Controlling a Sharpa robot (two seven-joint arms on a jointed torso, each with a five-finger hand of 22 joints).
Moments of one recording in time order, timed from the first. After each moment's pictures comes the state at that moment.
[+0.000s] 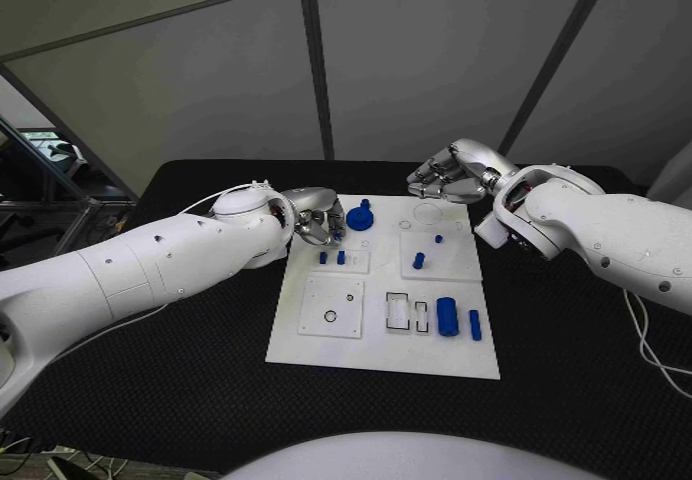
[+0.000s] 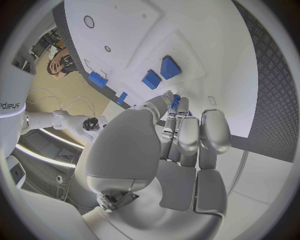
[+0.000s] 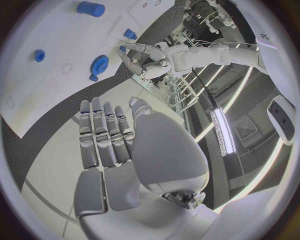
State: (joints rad) left arm 1.14 -0.61 0.06 1.21 -1.46 -0.06 -0.03; left_hand 1.42 -0.14 0.44 0.01 0.09 0.99 0.15 0.25 0.09 1.05 0.08 0.44 0.12 1.42 0.01 1.32 0.99 0.20 1.38 0.11 1.22 1.31; right arm 1.19 -0.73 0.10 1.34 -0.98 -0.21 0.10; right_hand 1.49 -0.04 0.10 0.26 0.40 0.95 0.23 0.07 0.07 1.00 0.17 0.23 0.06 1.12 0.14 0.07 0.11 0.17 0.92 0.26 0.12 0.09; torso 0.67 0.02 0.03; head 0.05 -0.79
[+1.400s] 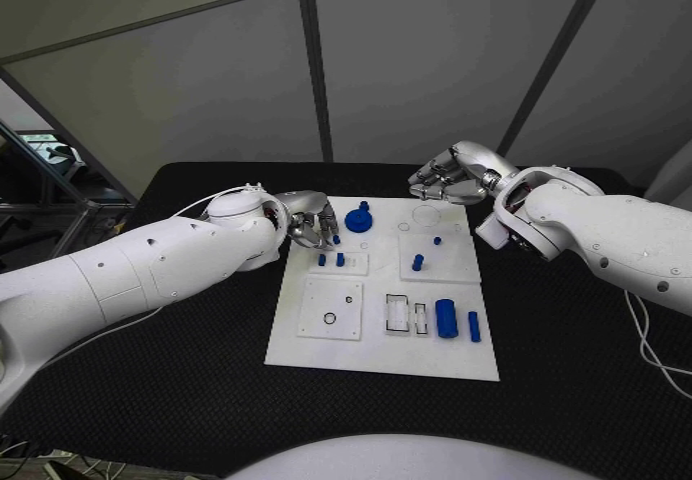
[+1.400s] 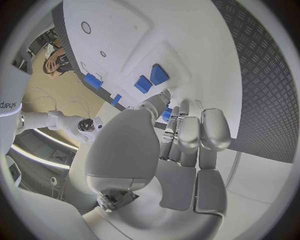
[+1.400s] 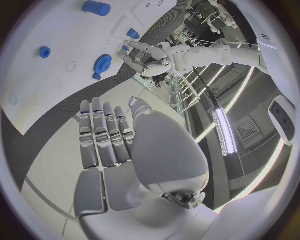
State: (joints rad) left arm 1.14 -0.63 0.06 1.21 -1.46 -0.05 -0.08; left_hand 1.39 -0.17 0.38 0.02 0.09 0.86 0.18 0.14 0.07 0.99 0.10 0.36 0.11 1.41 0.02 1.31 0.95 0.20 1.37 0.11 1.19 1.31; right arm 1.19 -0.73 0.10 1.33 -0.98 -0.21 0.09; right_hand 1.50 -0.04 0.11 0.26 0.39 0.94 0.23 0.07 0.07 0.99 0.18 0.23 0.06 1.12 0.14 0.07 0.10 0.17 0.92 0.26 0.11 0.08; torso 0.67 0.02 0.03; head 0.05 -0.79
